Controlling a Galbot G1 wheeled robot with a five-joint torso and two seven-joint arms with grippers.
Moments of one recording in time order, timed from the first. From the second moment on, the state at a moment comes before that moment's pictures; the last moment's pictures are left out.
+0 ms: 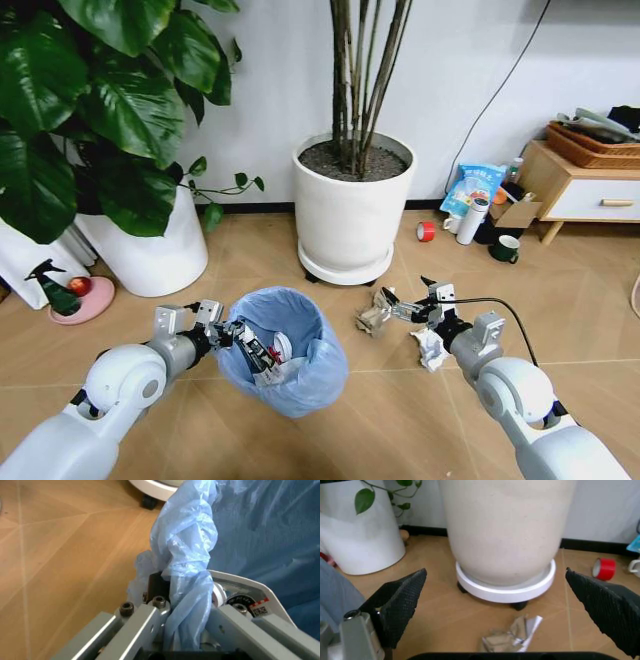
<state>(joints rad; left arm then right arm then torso) 1.20 -0.84 -0.35 -2.03 -0.85 0.74 -0.09 -1.31 1.07 0.45 1.97 0.50 -0.26 -0.12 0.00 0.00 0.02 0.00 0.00</state>
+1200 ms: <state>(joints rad) 1.19 -0.85 -0.35 -2.02 -0.84 0.73 -0.07 -1.31 1.12 0.42 1.90 0.45 -0.19 -0.10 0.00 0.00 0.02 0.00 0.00</state>
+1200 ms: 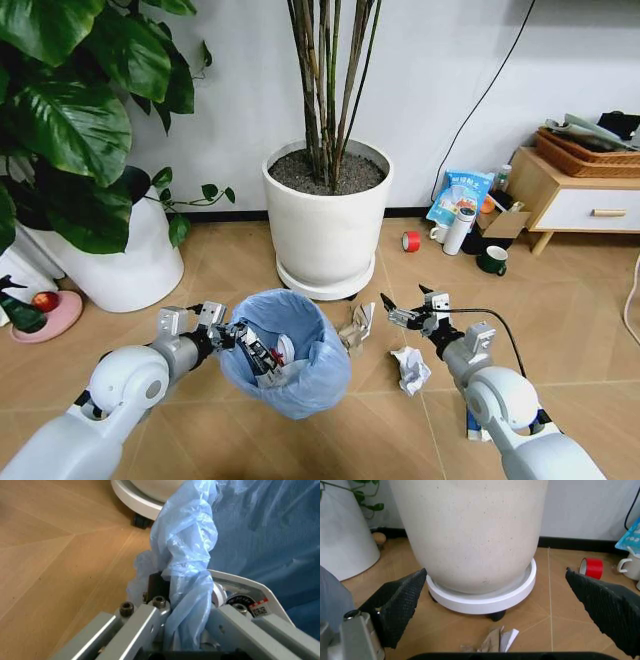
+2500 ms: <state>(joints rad) 1.15 -0.84 -0.37 -1.95 -0.87 0.73 -0.09 -0.93 1.25 0.18 1.13 0.39 -0.24 -0.28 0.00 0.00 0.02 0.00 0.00</state>
